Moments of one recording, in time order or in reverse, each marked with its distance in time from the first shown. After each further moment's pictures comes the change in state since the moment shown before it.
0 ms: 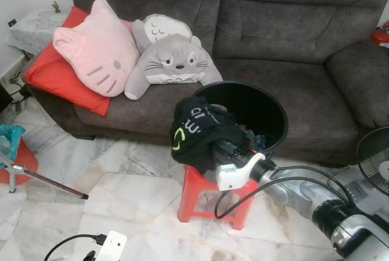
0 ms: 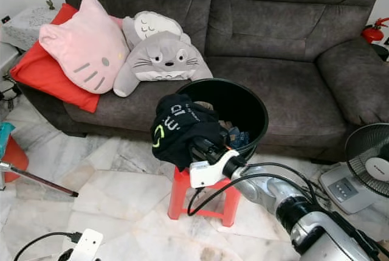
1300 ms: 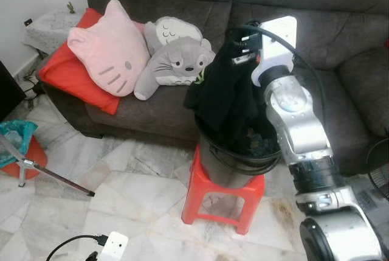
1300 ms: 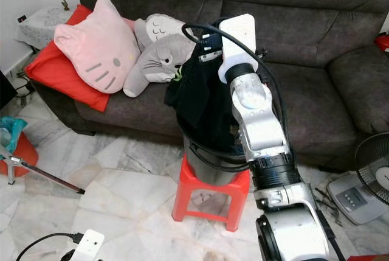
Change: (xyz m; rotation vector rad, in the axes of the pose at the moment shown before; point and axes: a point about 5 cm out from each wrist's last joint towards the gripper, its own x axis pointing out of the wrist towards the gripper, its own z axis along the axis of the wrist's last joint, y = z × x) left arm 0.000 -0.003 0.001 -0.009 -0.019 -0.037; right arm 0.038 -0.178 0.022 1.163 0.032 -0.527
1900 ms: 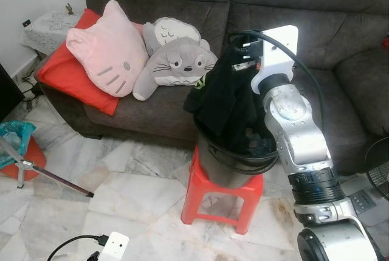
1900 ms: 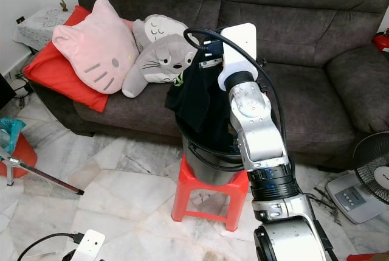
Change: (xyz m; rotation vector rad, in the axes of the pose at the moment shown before) left arm 0.000 -0.001 -0.002 -0.003 0.005 -0.016; right arm -0.009 0.003 -0.001 0.019 0.022 -0.027
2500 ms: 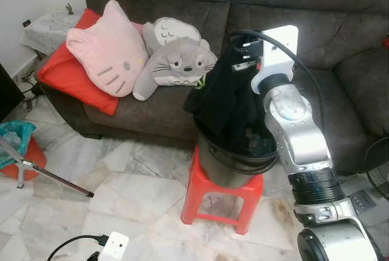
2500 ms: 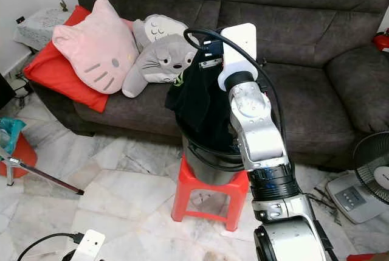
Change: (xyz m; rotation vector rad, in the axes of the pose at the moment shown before) left arm 0.000 0.000 0.000 0.000 0.000 0.000; right arm 0.000 0.000 0.000 0.000 0.000 0.000
